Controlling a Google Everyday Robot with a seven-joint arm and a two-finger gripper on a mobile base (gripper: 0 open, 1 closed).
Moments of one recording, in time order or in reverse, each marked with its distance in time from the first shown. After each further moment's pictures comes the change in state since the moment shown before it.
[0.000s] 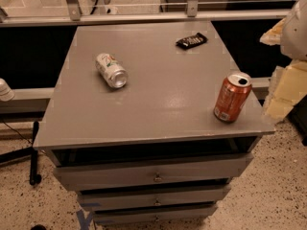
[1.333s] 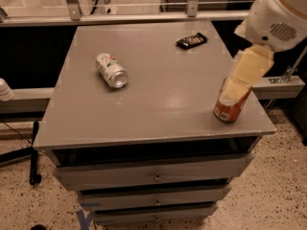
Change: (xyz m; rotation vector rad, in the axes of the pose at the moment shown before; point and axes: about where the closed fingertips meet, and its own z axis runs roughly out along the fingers) arm -0.054 -0.017 0.012 -0.011 -0.087 0.101
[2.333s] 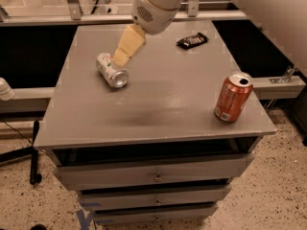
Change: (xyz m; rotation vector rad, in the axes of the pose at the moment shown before) arm -0.197 -0.033 0.106 -0.093 -0.115 0.216
